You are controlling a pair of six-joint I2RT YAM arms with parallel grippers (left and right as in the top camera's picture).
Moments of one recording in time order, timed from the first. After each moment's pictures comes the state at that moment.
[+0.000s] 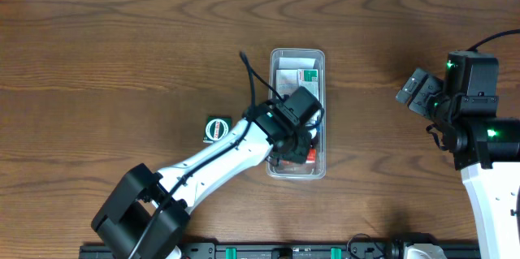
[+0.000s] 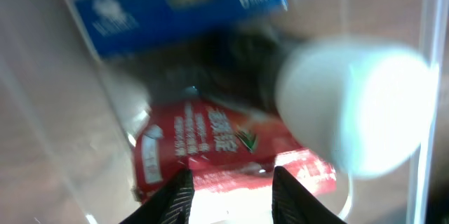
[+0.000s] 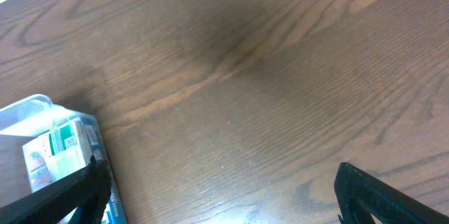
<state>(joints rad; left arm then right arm) -0.81 1.71 1.17 -0.75 0.15 -0.57 0.01 1.15 1.16 -0.92 0.19 0.49</state>
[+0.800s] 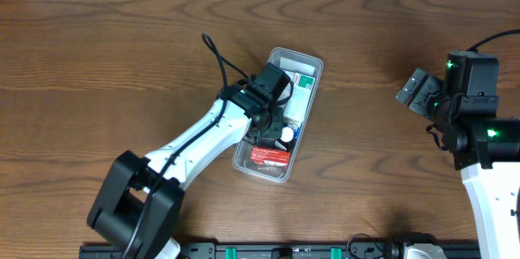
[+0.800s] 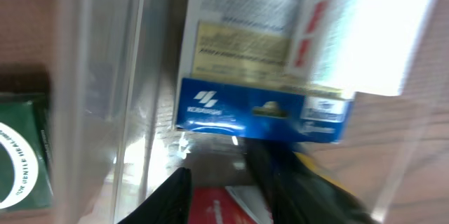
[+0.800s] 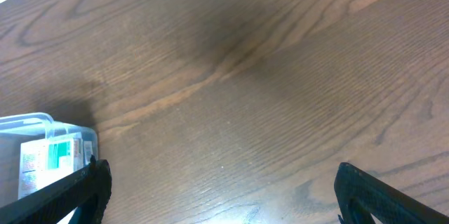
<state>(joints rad) -0.63 1.72 1.19 -0.77 0.07 -0.54 0.01 1.15 1.16 -0.92 0.19 0.49</state>
